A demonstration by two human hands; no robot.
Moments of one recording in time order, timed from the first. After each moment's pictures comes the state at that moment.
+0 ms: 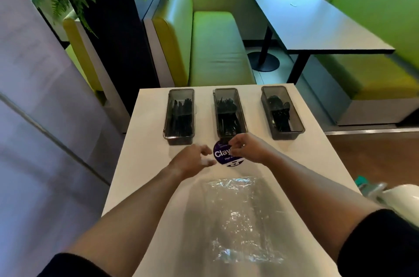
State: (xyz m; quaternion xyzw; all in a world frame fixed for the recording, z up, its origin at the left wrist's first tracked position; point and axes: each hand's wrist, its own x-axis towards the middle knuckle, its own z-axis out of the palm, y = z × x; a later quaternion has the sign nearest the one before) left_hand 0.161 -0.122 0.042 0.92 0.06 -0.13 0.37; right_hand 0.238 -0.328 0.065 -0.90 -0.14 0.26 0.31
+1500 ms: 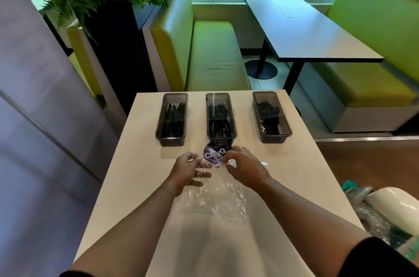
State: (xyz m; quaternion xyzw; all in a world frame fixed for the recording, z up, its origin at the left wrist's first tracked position) left_hand 0.126 -0.168 0.036 0.67 0.22 -0.11 0.71; right_hand 0.187 -0.368 0.049 -0.92 -0.28 0.08 0.25
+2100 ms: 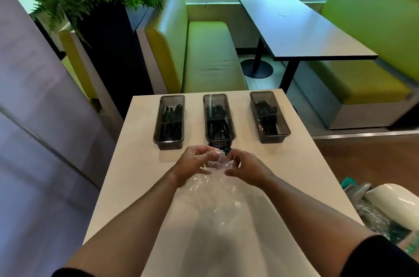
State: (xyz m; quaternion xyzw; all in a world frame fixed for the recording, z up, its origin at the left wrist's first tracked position) left_hand 0.148 -0.169 0.066 0.69 0.07 -0.15 0.71; right_hand 0.195 -0.371 0.053 -0.90 -0.18 0.19 0.34
